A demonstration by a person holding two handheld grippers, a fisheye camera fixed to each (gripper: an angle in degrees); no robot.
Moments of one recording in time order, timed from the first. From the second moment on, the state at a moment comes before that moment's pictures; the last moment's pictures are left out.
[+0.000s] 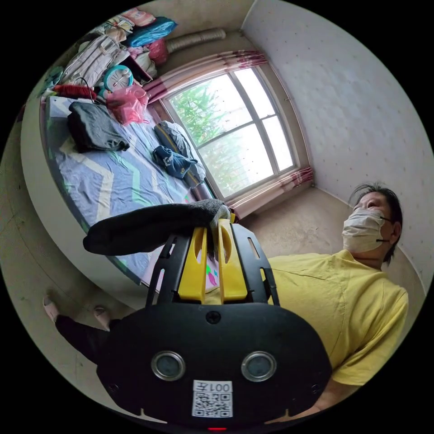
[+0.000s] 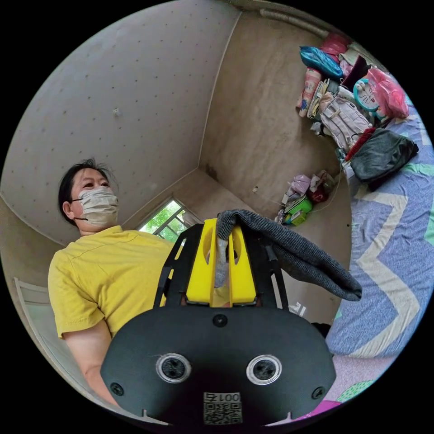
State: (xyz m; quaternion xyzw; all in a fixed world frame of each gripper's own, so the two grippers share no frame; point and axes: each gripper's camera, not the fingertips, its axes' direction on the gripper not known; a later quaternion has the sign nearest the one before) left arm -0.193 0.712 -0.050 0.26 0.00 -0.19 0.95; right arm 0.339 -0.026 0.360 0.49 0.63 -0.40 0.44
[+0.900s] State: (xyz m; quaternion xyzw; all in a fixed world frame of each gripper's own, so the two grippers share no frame) left arm -0.646 0.395 -0.276 0.01 0.12 -0.17 0.98; right arm 0.347 0.070 0.185 0.69 0.51 -0.44 0.28
